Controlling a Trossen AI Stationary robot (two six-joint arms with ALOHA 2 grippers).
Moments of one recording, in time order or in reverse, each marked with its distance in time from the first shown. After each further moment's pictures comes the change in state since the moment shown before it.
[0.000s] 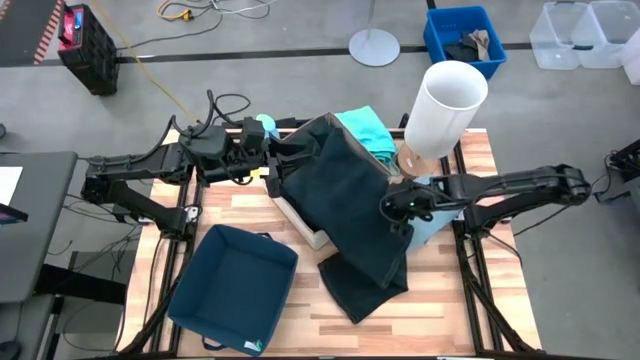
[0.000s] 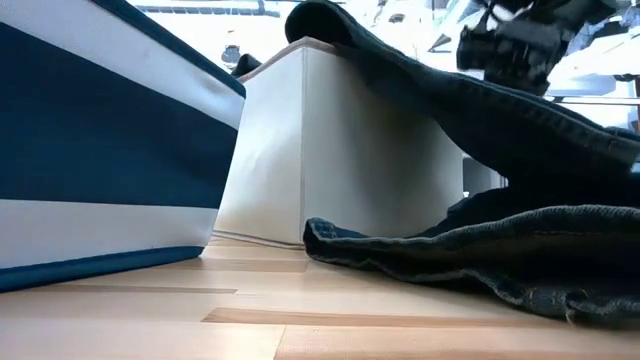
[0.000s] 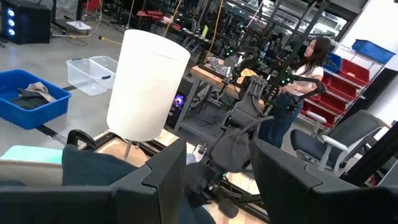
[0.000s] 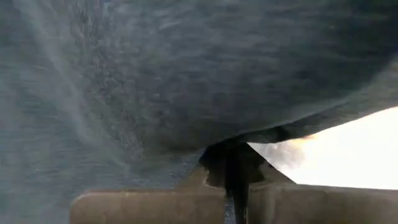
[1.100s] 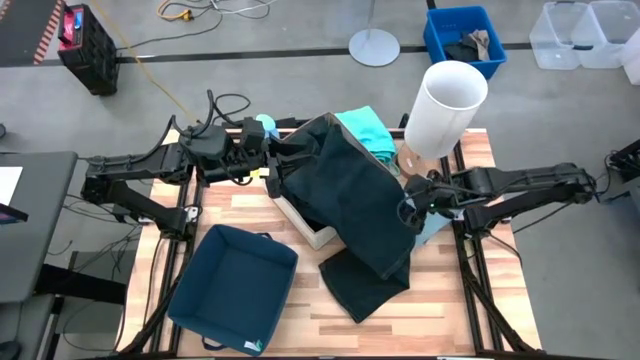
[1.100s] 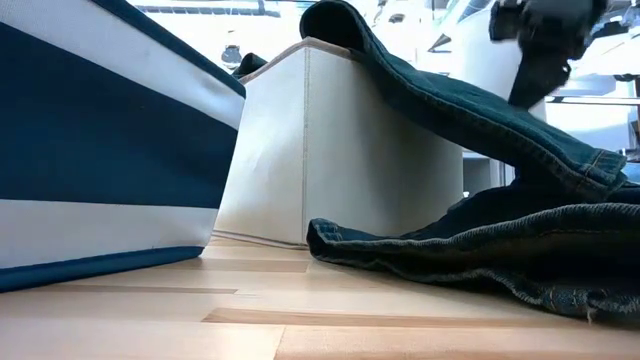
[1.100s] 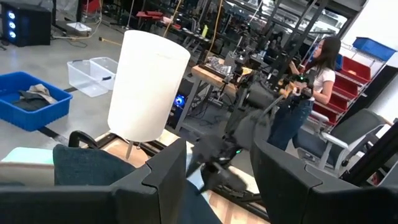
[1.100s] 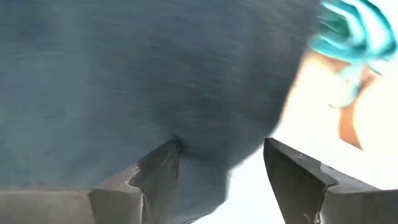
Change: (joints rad) left arm 0.000 0.000 0.000 -0.002 0.000 0.012; right arm 0.068 -0.108 0.144 -0.406 0.201 0.170
